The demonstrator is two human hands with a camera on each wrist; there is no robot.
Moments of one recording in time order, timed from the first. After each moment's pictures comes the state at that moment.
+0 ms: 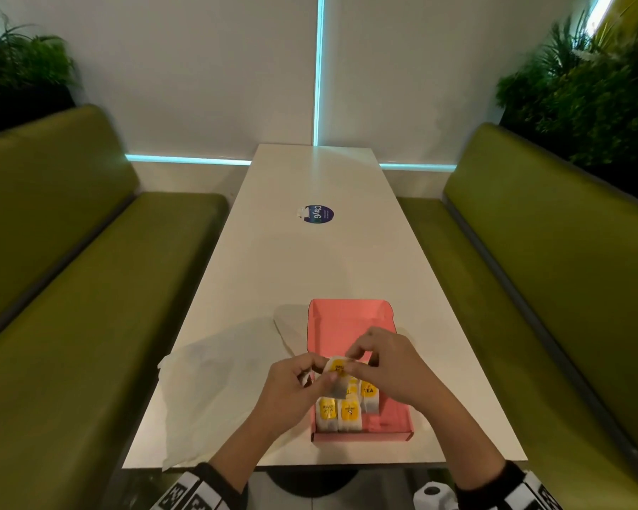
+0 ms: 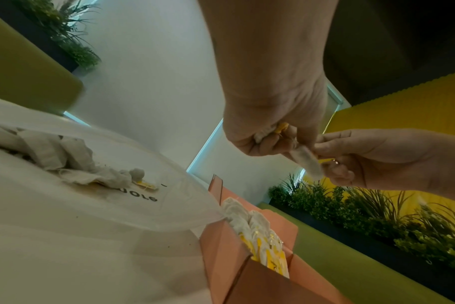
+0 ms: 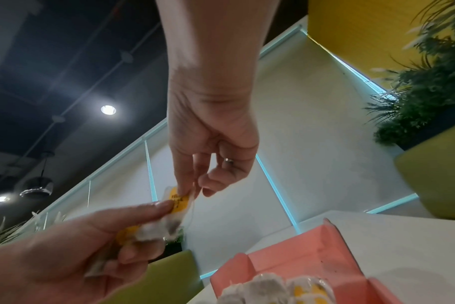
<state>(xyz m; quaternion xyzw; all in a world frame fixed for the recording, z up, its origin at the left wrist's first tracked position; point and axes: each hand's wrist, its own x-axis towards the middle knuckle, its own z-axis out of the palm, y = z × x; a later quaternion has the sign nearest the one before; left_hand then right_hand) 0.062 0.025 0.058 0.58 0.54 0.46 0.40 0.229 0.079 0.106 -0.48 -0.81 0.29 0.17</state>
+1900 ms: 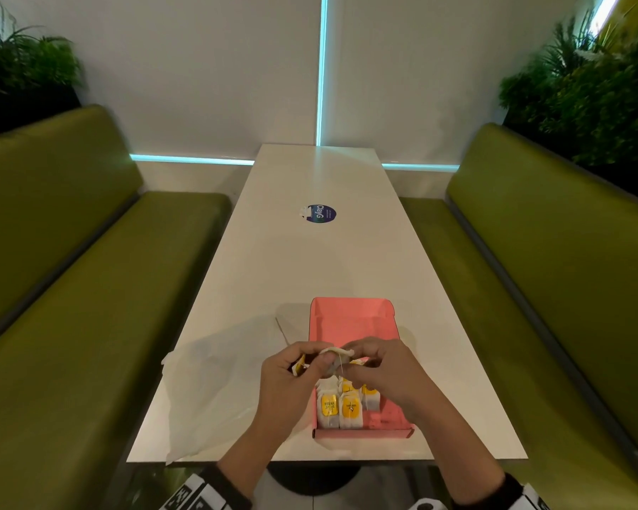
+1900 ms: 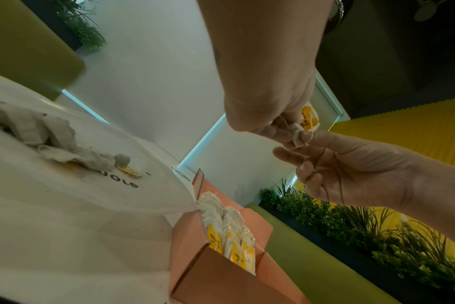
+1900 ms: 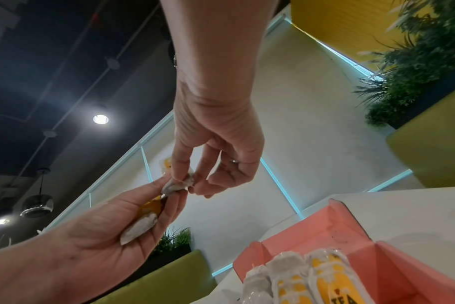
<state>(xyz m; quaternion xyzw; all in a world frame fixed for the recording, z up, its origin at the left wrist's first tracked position) 0.075 0.017 0.068 0.47 0.51 0.62 0.37 0.222 0.059 0.106 -0.50 -0.65 0.50 0.28</state>
